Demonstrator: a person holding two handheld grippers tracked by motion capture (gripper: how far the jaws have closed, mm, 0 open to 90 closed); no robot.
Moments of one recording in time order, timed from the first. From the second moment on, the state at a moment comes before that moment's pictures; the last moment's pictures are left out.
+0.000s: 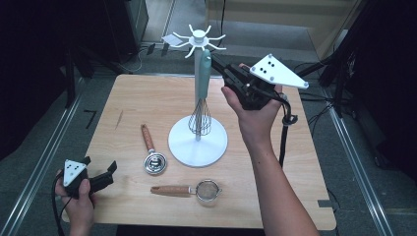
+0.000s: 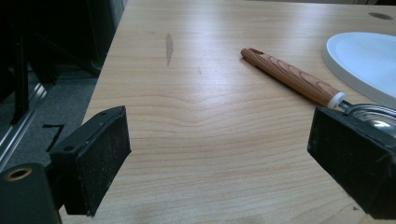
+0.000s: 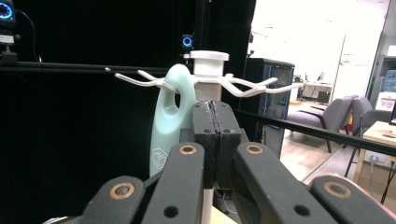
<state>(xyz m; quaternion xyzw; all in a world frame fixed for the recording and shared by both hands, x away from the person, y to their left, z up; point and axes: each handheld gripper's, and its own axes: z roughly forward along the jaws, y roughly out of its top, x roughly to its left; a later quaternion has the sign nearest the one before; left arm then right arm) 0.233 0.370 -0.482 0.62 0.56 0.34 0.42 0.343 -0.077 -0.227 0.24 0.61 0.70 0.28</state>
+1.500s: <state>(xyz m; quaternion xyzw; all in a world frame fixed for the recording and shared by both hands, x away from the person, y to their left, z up) 0.233 0.365 -0.482 0.65 0.56 0.33 0.40 0.301 -0.155 -0.393 0.39 0.68 0.55 0.28</state>
